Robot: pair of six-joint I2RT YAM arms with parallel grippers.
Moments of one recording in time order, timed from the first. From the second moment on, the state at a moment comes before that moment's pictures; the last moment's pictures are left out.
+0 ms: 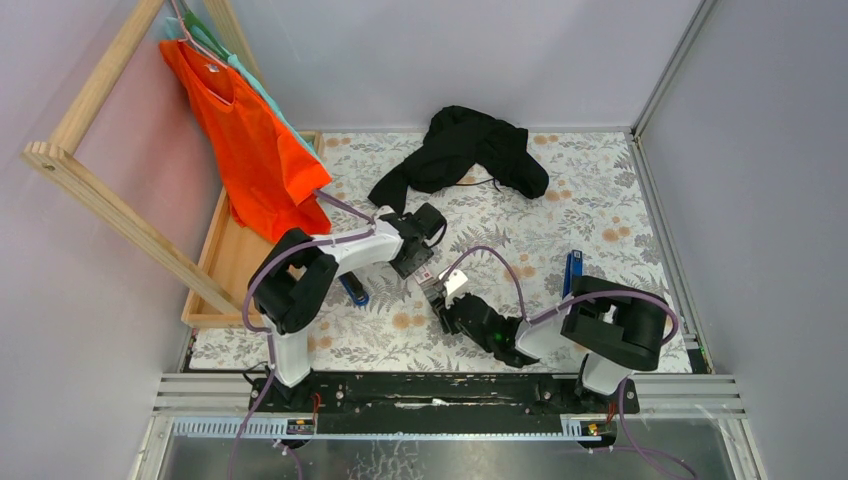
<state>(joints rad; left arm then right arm) -0.71 1.88 1.20 -0.62 -0.33 -1.43 1.15 1.67 0.39 0.80 0.41 0.20</state>
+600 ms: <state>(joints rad) -0.67 1.88 1.26 -0.63 -0.36 -1.30 1.15 1.62 0.37 0.74 0.43 0.19</state>
